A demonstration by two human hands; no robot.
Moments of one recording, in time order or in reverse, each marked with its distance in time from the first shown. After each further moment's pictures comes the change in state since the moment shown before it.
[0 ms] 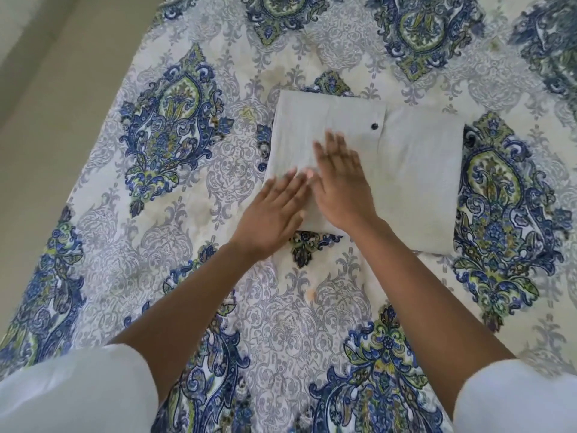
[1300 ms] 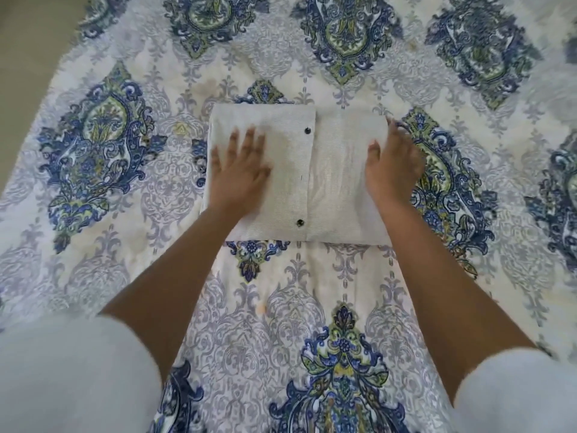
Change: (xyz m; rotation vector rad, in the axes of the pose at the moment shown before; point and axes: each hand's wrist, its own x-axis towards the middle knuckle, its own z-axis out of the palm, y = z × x) left_hand 0.100 0.002 -0.004 -0.058 0.079 -0.319; right_hand -0.008 0.138 -0.031 0.169 0.277 0.734
